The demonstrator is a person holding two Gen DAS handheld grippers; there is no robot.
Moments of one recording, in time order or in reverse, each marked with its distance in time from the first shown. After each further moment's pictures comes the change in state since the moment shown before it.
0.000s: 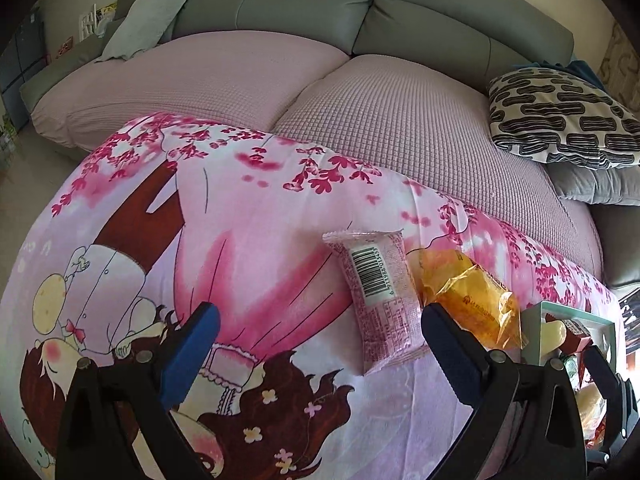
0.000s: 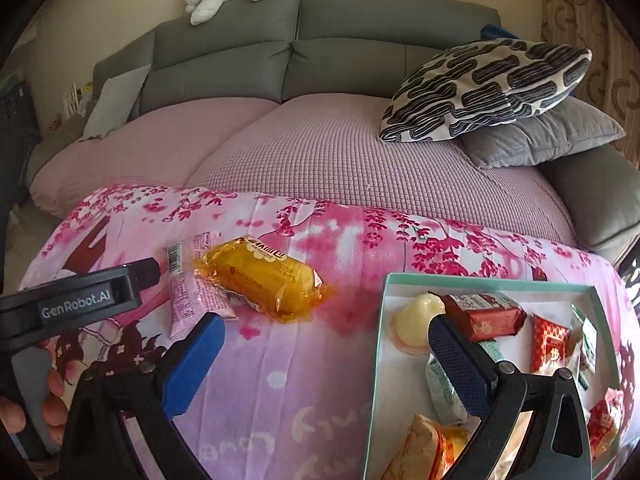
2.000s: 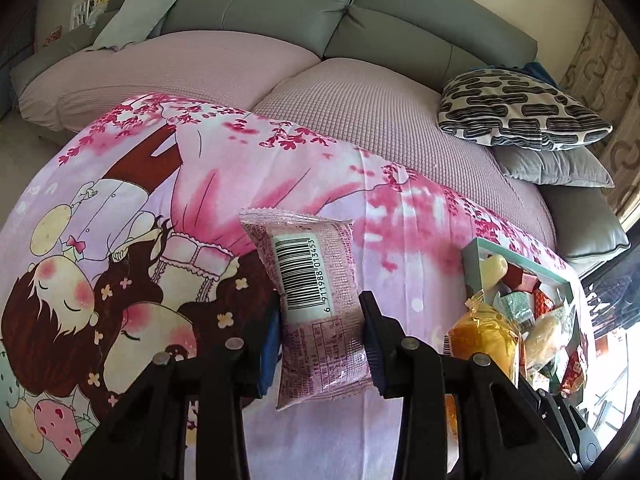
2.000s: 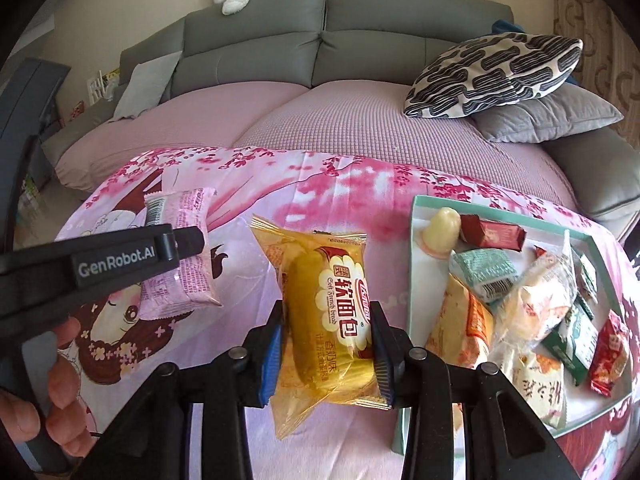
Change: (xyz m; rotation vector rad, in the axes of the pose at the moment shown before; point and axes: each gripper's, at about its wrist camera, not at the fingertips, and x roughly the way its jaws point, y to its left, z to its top) left arm -0.063 -0.002 -0.074 -0.011 -0.027 -0.135; right arm -0.067 0.018 -0.074 0.006 0.015 0.089
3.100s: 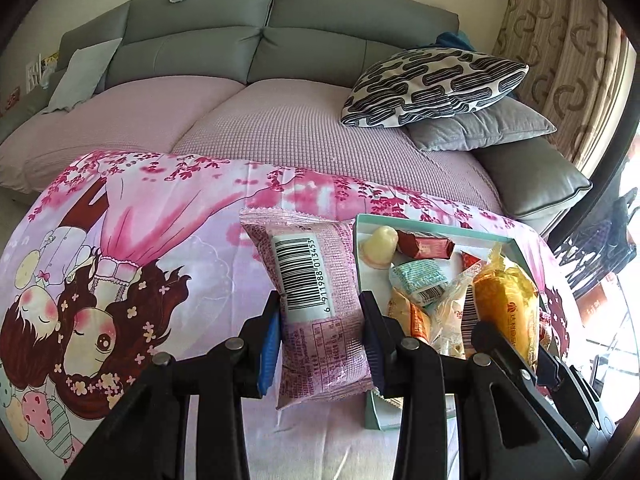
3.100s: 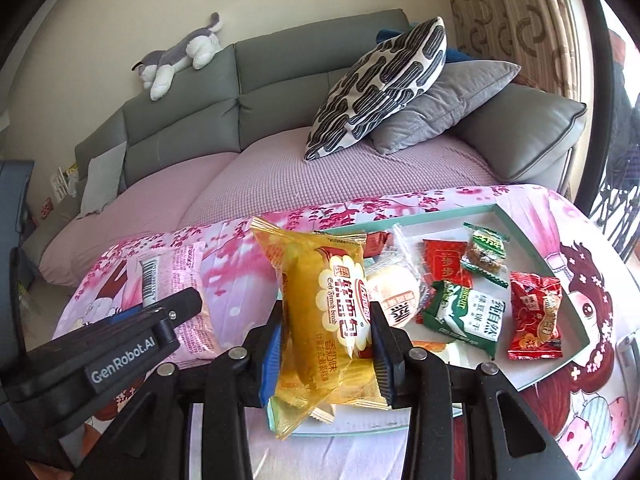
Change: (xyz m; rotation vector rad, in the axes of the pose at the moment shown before) left arm -0.032 -0.113 -0.032 0.191 -0.073 -0.068; right arm -0.068 -0.109 -0.014 0.277 -0.165 -0.068
